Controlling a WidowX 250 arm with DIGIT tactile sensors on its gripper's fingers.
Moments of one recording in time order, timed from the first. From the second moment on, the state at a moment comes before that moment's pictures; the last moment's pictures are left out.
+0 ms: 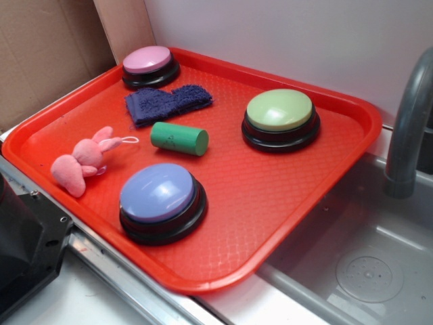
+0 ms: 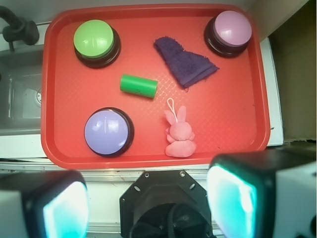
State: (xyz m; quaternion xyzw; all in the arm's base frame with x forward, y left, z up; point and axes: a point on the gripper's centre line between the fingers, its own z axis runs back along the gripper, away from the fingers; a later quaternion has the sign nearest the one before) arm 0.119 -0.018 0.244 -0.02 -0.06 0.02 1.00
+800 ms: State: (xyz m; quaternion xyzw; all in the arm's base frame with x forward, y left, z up) arm 0.181 -0.003 0.195 0.00 0.03 -0.23 0.97
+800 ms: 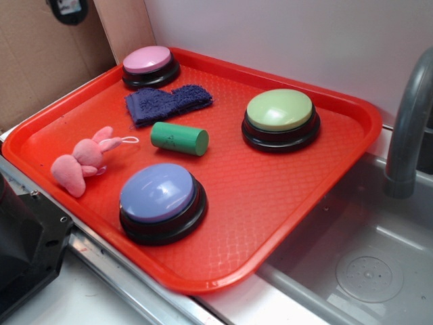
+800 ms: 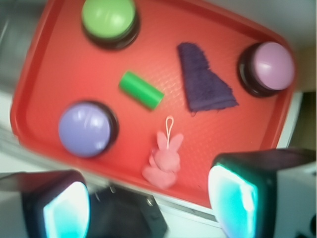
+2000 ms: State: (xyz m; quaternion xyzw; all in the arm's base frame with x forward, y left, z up) arm 0.220 -0.017 0.046 0.11 0.18 -0.49 0.84
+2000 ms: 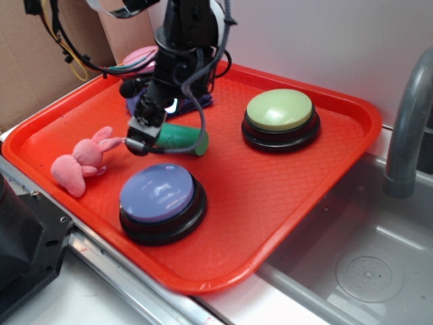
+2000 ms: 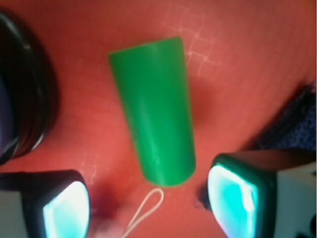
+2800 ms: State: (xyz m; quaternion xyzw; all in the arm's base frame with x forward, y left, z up) arm 0.219 -0.012 0.018 0.09 0.18 -0.45 0.87
